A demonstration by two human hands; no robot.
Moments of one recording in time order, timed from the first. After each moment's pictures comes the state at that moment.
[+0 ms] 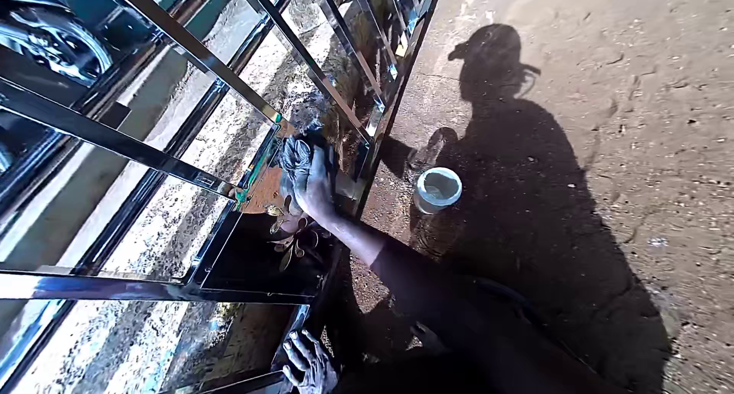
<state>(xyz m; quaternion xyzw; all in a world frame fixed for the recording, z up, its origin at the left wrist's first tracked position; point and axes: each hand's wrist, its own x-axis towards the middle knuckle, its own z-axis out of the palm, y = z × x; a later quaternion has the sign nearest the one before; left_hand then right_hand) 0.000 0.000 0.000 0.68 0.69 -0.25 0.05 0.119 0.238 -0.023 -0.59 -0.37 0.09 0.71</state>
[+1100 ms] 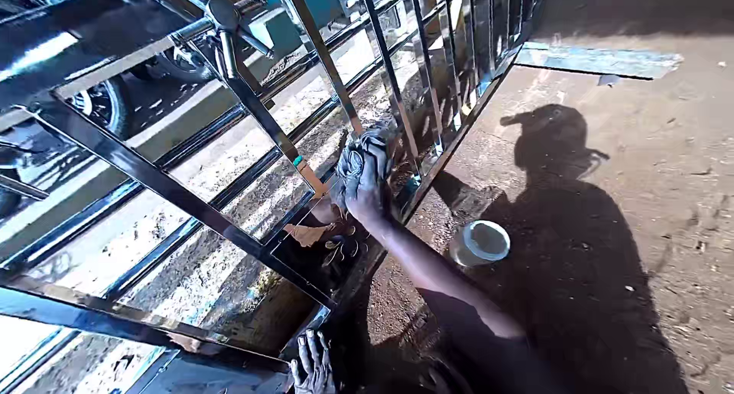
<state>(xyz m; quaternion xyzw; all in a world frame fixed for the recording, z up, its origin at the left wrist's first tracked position) -0.024 0.001 0.029 0.67 0.71 -0.12 0.16 0.119 0.238 0.021 -0.51 -0.55 -0.05 0.66</state>
